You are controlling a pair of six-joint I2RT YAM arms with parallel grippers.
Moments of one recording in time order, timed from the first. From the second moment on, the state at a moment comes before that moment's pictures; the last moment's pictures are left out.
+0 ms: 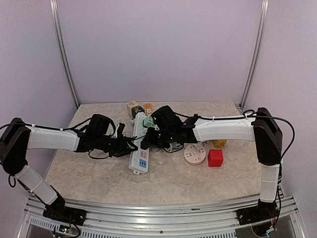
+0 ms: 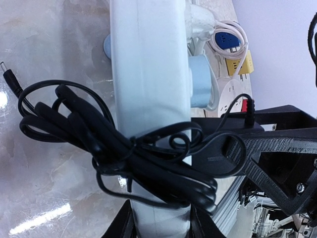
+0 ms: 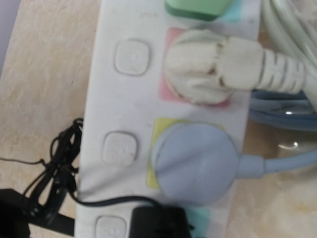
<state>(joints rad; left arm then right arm) -0.57 1.54 0.78 0.04 0.47 -0.76 0.97 2.01 1.52 -0.22 0.05 0.88</state>
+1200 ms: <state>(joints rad) -0.58 1.56 0.80 0.04 0.47 -0.73 0.96 1.95 1.38 -0.07 0.02 0.93</state>
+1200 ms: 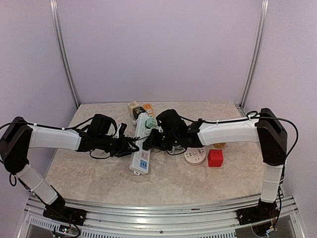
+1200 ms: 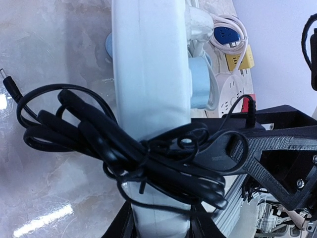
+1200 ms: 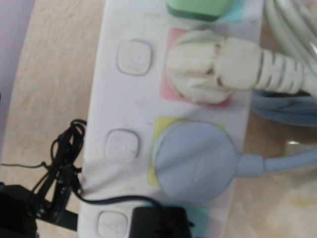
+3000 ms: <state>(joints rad) -0.57 1.56 0.80 0.04 0.49 -0.72 0.93 1.90 1.28 0.05 -0.04 0.92</state>
